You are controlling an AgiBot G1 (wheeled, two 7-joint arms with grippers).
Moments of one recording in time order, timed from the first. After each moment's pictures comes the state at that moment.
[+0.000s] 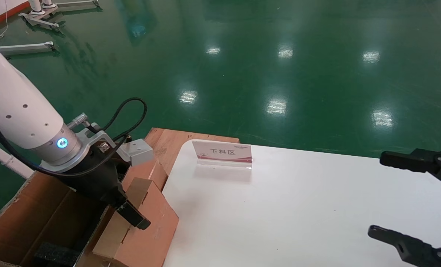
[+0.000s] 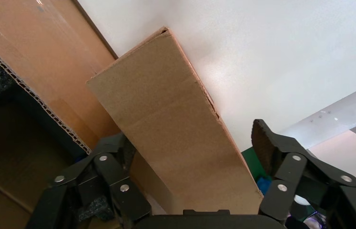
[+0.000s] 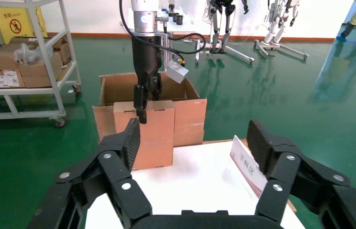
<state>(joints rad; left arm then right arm) -2.14 0.61 1.67 -1.36 1.45 1.54 -1.45 1.08 -0.61 -0.29 1.28 -0.73 -1.49 0.18</state>
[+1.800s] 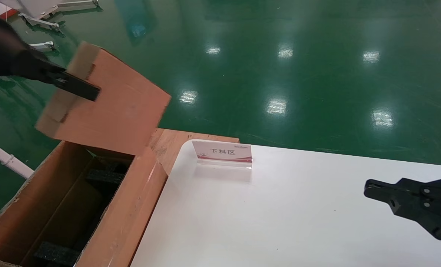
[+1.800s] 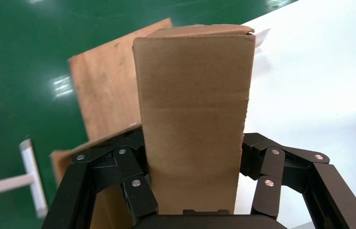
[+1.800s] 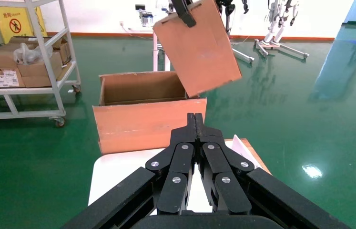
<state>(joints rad) -2.75 0.53 1.74 -1.21 1.40 1.60 -1.38 1.08 -0.61 -0.29 1.28 -0.72 -1.49 0.18</state>
